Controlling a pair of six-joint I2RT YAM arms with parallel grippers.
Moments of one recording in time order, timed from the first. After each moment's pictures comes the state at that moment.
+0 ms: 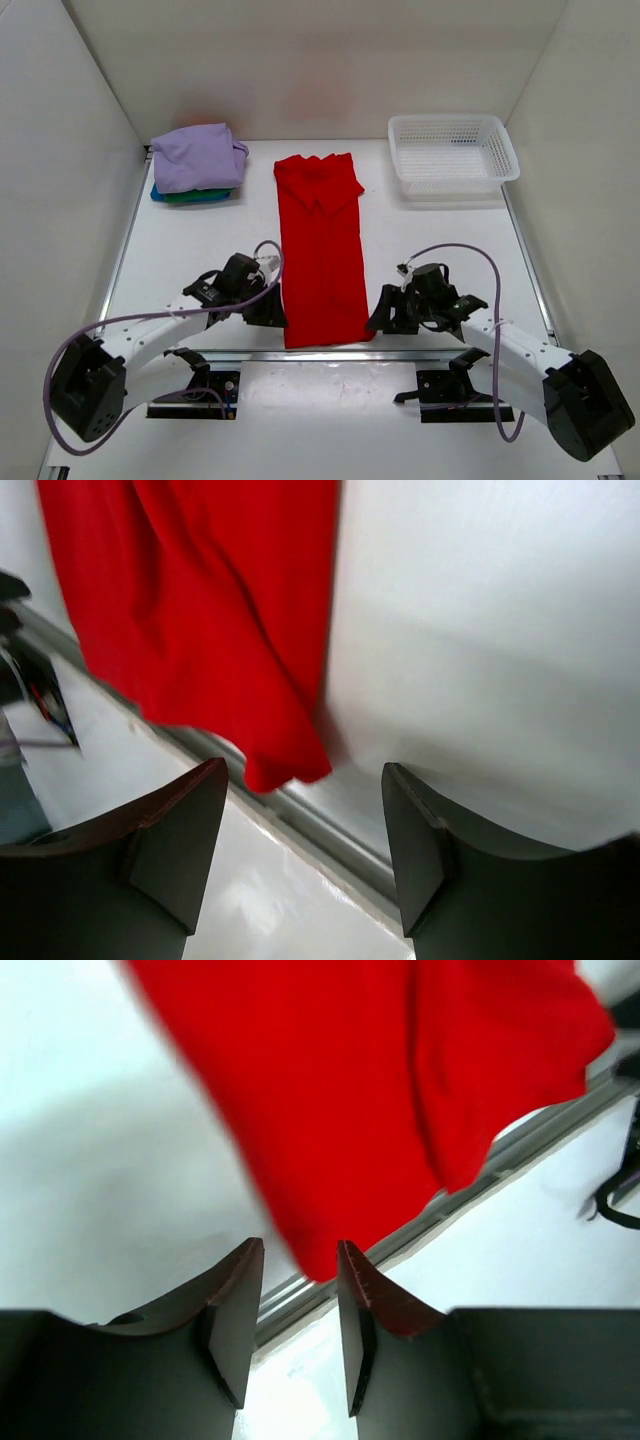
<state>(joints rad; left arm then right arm) -0.60 1.10 0.53 -0.40 0.35 -0.48 0.47 0.96 0.34 -0.27 -0.46 0.63</state>
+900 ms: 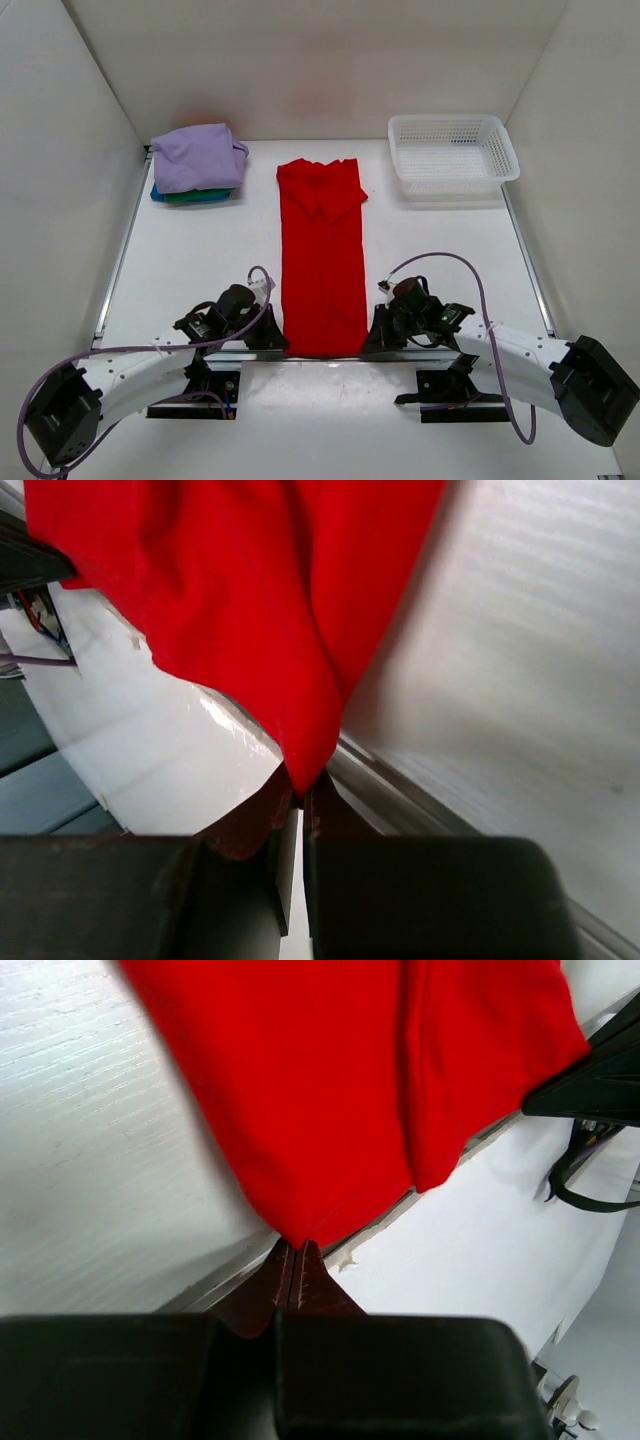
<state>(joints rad) -0.76 0.82 0.21 -0.20 0.32 -0.79 0.77 0.98 0.28 -0.20 -0.44 0.82</state>
